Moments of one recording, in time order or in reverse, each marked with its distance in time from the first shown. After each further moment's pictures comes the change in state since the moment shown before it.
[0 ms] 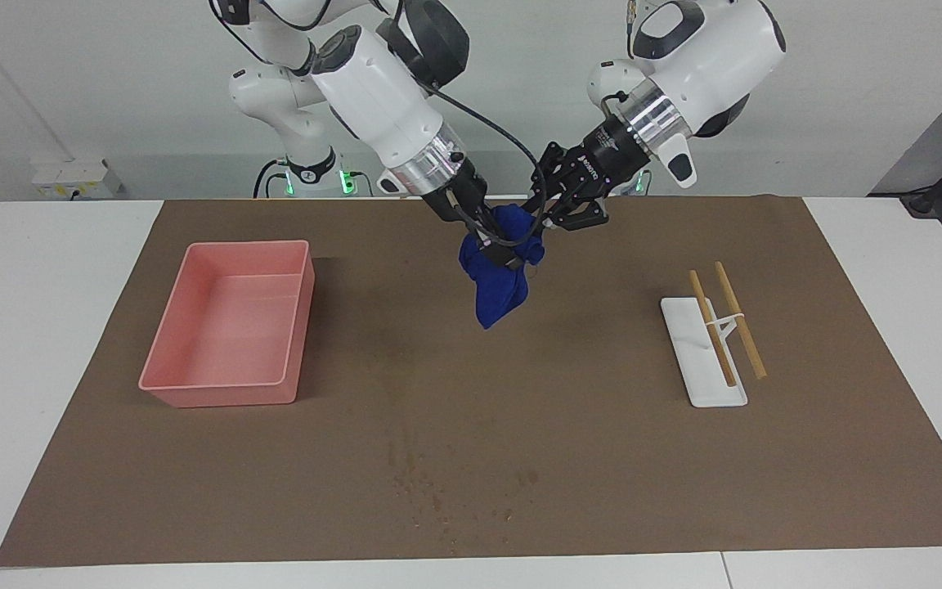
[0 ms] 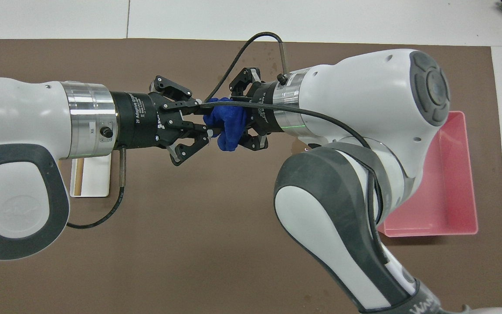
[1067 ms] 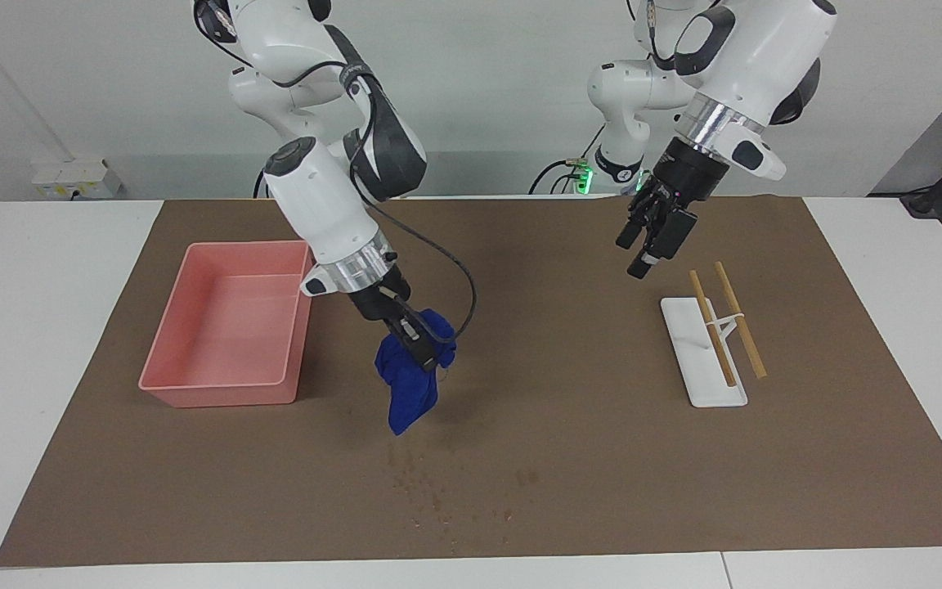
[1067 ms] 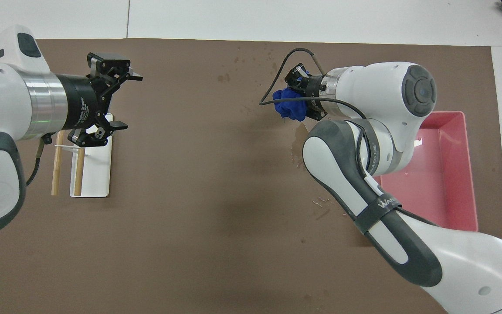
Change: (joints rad) left arm 0.095 0.007 0.022 0.016 0.553 -0.050 0.852; right arm -0.145 0.135 -0.008 -0.189 -0.142 0.296 -0.684
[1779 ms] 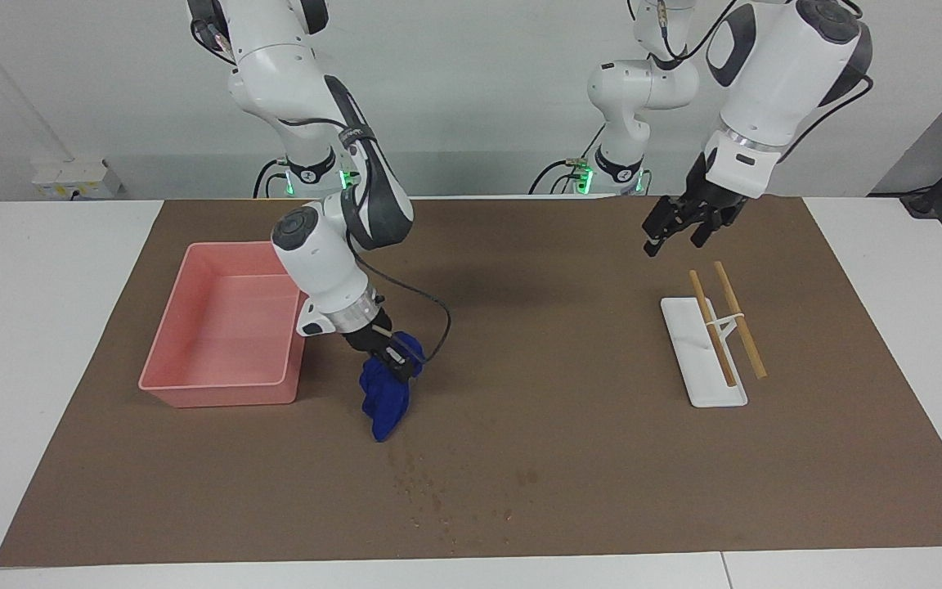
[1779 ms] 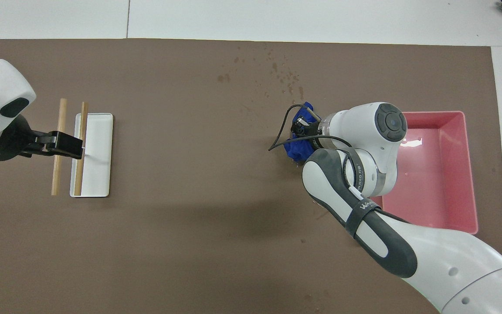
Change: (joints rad) left arm -0.027 -0.007 0.163 0.126 0.260 -0.557 1.117; right arm -0.015 0.003 0.007 -0.255 -0.001 0.010 -0.142
